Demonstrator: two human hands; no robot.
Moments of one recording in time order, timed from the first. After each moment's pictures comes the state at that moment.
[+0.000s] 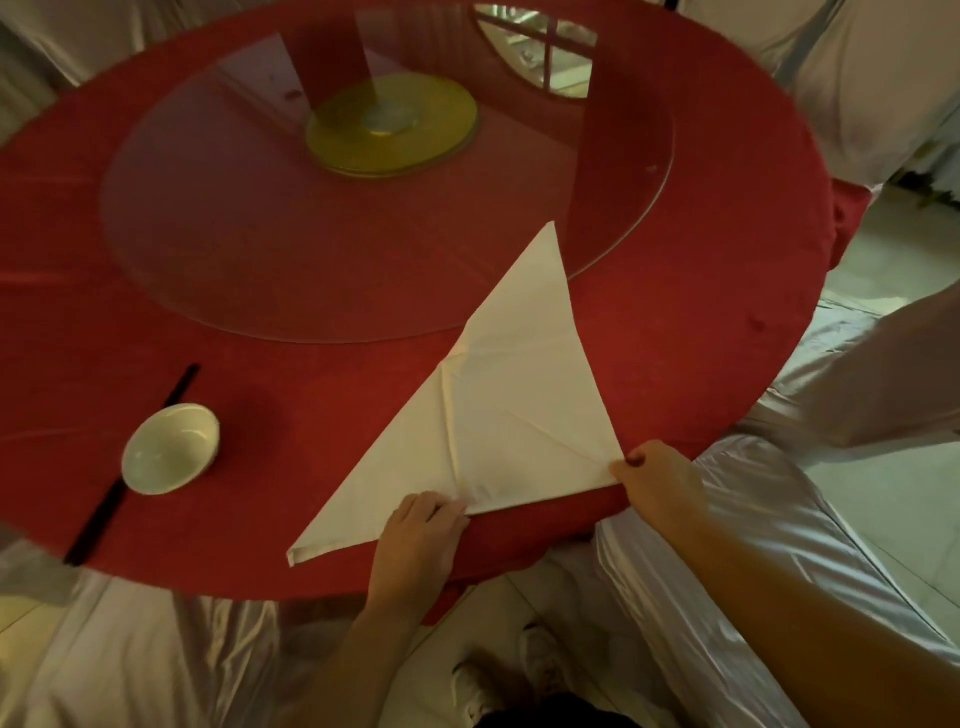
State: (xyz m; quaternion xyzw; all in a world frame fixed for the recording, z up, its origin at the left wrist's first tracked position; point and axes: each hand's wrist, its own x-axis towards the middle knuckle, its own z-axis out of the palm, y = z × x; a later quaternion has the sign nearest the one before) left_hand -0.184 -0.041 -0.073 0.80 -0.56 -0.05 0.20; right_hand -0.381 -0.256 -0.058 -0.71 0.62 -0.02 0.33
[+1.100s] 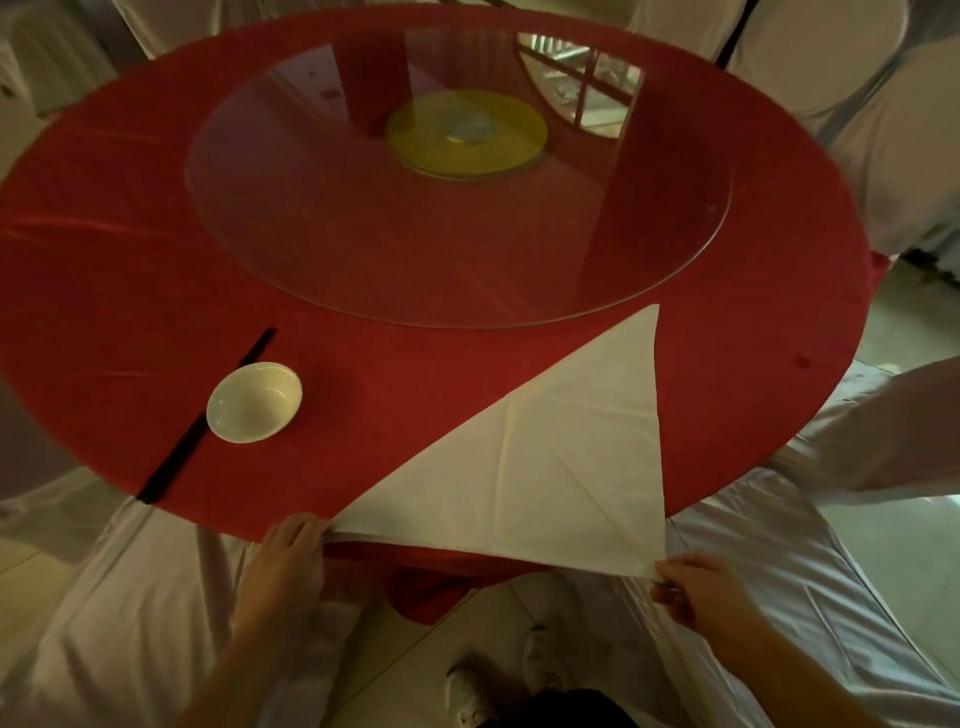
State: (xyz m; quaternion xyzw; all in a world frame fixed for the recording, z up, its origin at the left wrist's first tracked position) left_hand -0.070 0.129 -0.080 0.92 -0.36 -0.05 0.15; right_hand -0.413 -0.150 -0.054 -0.43 0.68 -0.04 0.60
